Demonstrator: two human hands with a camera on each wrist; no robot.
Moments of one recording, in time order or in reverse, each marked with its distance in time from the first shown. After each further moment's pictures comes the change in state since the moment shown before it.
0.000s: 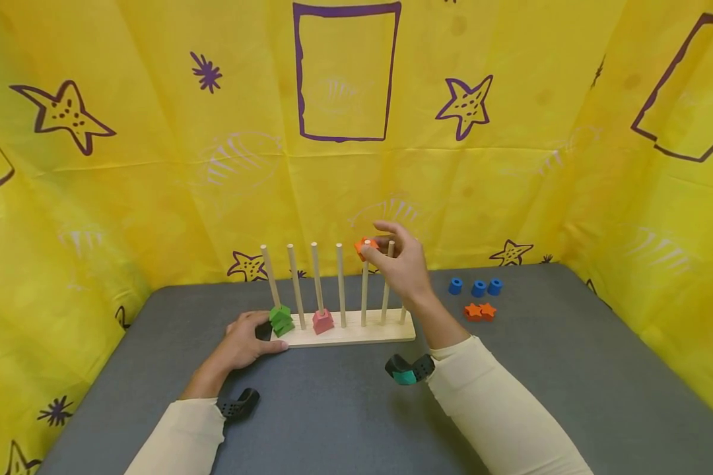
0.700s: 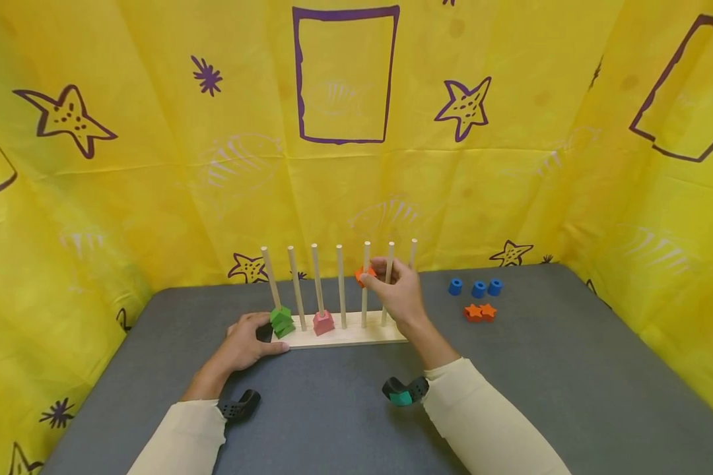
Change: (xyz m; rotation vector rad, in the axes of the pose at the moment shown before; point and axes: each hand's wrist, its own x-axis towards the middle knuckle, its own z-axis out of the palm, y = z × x) left_hand 0.000 0.000 0.001 -0.011 -0.002 -0.033; right_hand -0.023 0.045 0.011 0.085 0.089 0.144
